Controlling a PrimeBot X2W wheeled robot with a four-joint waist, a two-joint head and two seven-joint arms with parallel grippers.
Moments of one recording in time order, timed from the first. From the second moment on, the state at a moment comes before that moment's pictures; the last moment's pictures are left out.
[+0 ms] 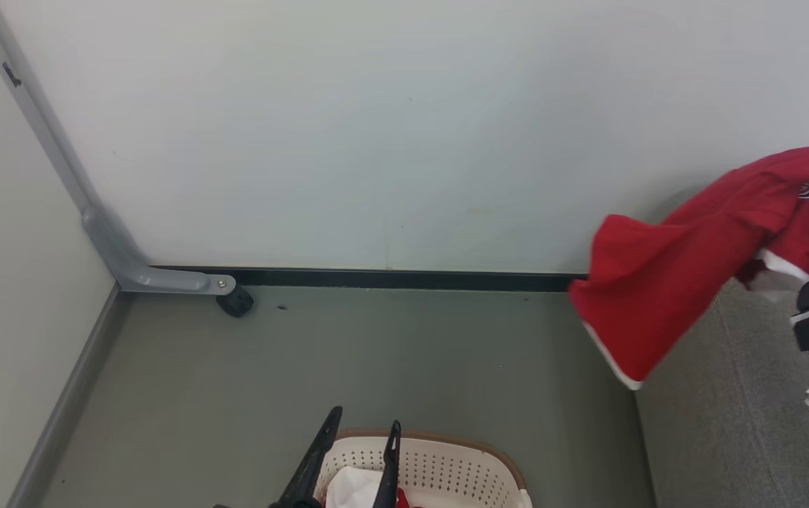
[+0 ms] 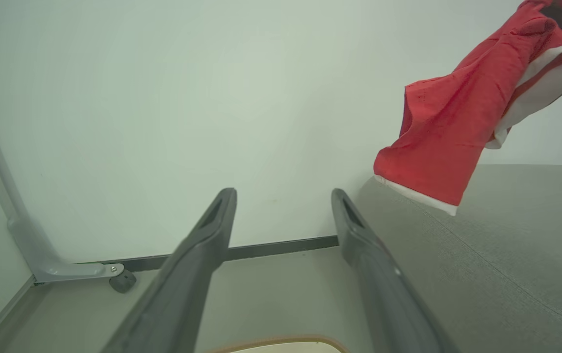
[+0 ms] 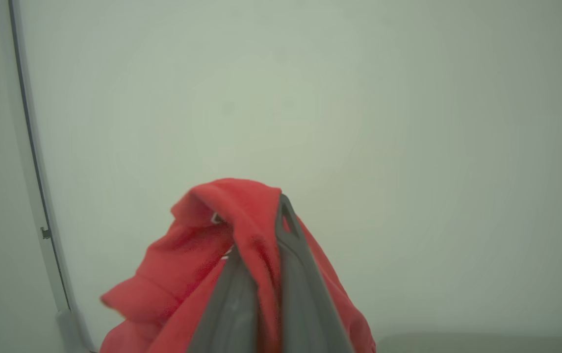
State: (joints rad) left arm -0.01 0.05 -0.47 0.03 -0.25 0.12 -0.22; right arm -0.50 -0.51 0.26 0.25 0.61 0.08 -0.25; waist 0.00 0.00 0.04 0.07
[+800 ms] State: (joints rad) left arm -0.15 0.06 -0.78 -0.06 -0.18 0.12 -0.23; right arm -0.59 -0.75 -0.05 0.52 0.76 0.10 -0.25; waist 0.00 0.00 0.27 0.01
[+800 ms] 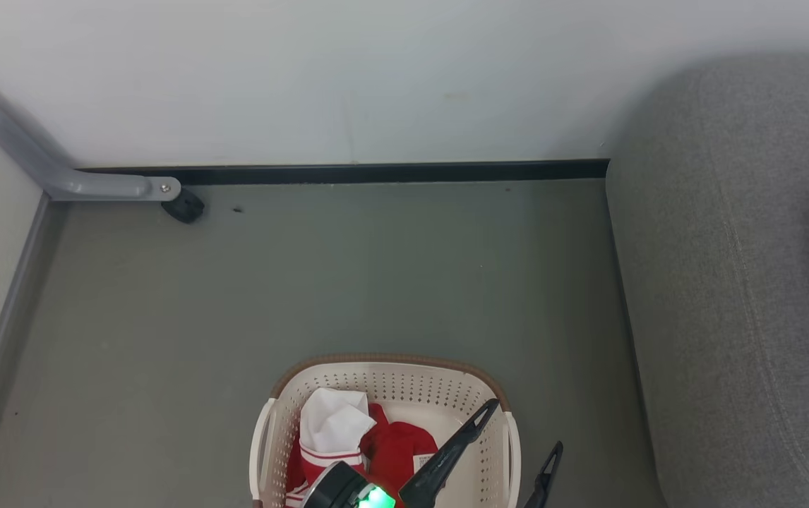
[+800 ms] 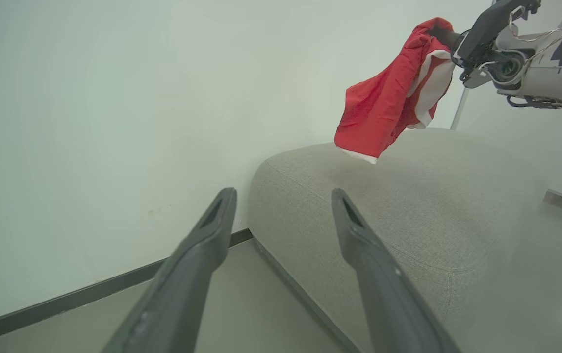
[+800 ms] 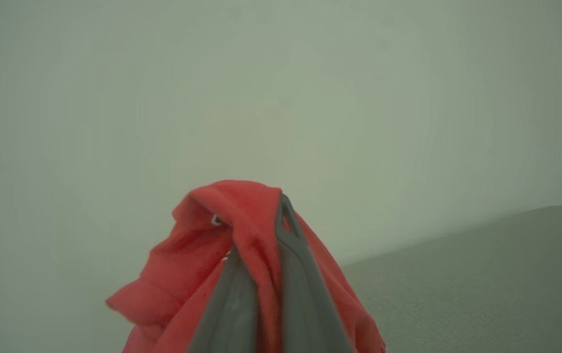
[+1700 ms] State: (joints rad) left arm -0.33 0.06 -0.86 -0.06 -0.16 0.12 -0.25; right arm -0.72 -0.86 -0.01 0.77 0.85 0.12 -0.25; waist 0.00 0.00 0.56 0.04
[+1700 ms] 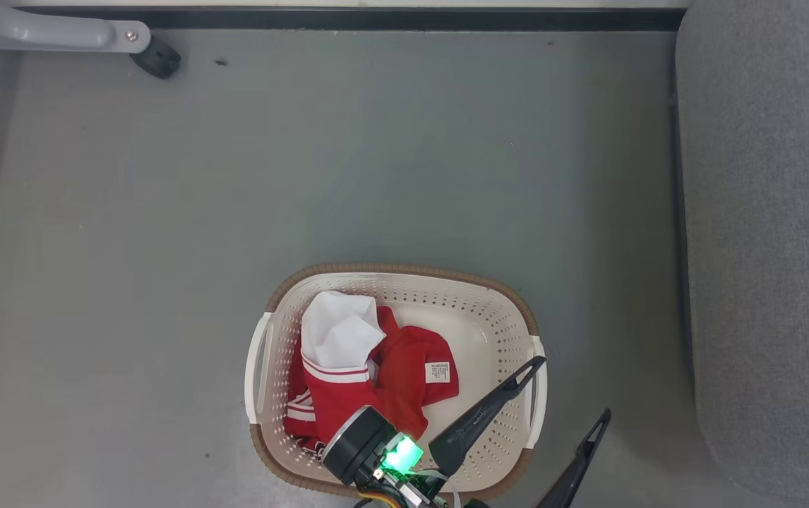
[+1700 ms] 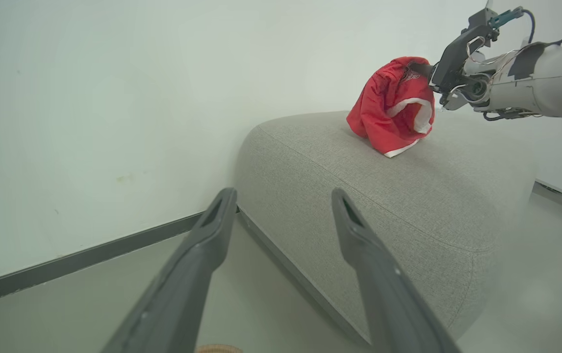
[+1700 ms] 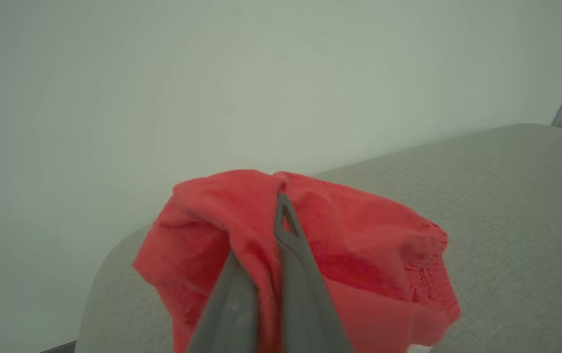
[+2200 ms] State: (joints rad) left arm -0.33 0.06 -0.84 -0.03 -0.18 0.12 -0.25; right arm -0.72 -0.85 0.05 0.84 0.90 0.12 -0.25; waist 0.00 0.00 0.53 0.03
